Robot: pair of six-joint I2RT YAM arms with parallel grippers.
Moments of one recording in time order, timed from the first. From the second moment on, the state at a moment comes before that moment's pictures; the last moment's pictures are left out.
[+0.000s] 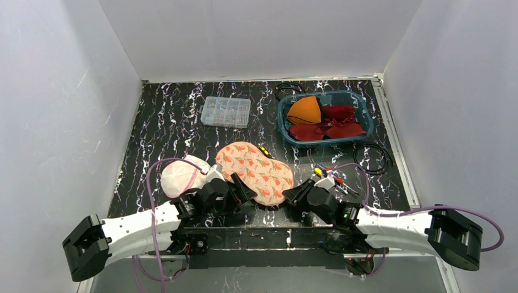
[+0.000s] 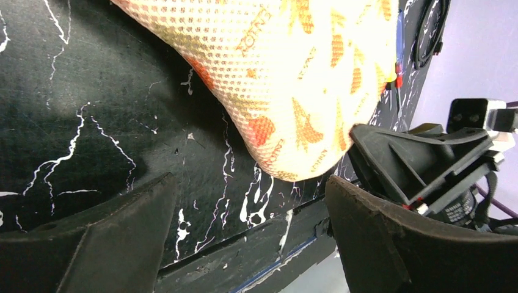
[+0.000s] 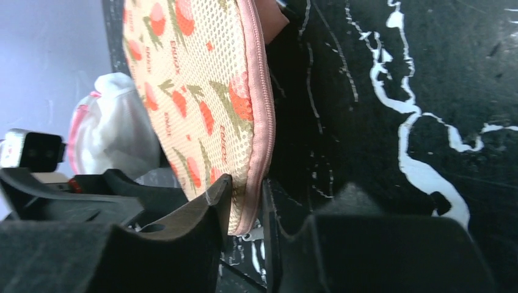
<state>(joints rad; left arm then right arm) -0.99 0.87 0.31 -0.12 -0.17 -1.30 1.14 0.93 0.13 0.24 0.44 1.41</state>
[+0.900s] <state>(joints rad) -0.99 0.98 0.23 0.15 -0.19 -1.47 1.20 0.93 0.10 0.45 0.38 1.51</state>
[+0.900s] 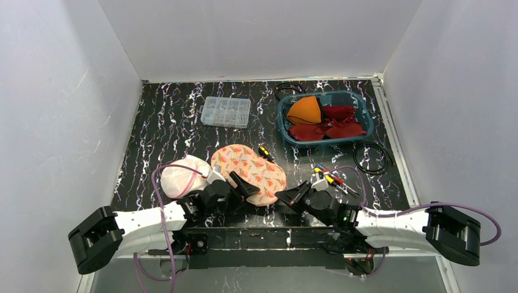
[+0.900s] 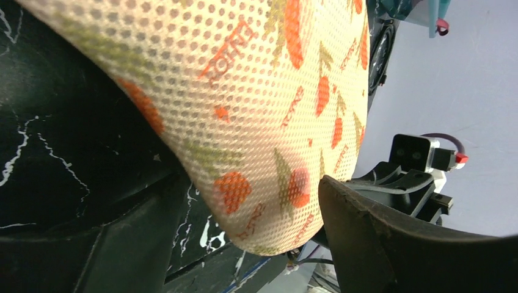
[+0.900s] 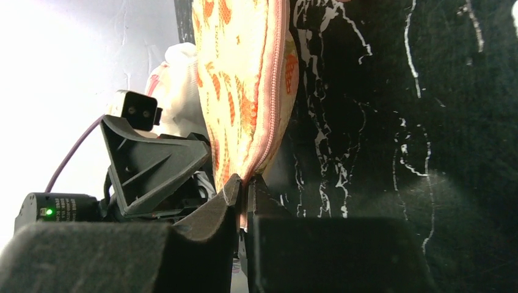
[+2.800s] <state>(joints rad) -0.99 1.09 1.05 -0.98 -0.57 -1.35 1.24 0.82 0.45 0.00 0.29 0.70</state>
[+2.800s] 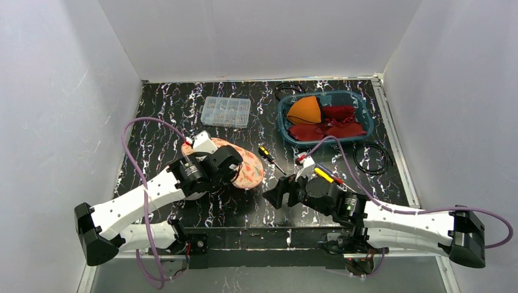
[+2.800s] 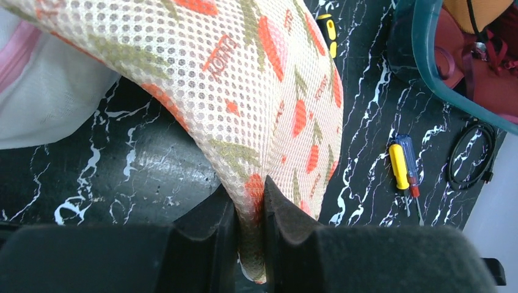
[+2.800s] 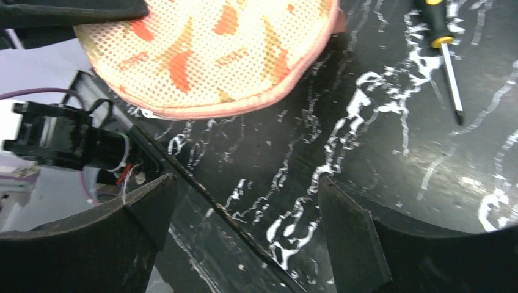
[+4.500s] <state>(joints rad) -0.81 1.18 1.30 -1.17 -0.19 -1.39 1.24 0.94 0.44 0.43 0.15 0.71</state>
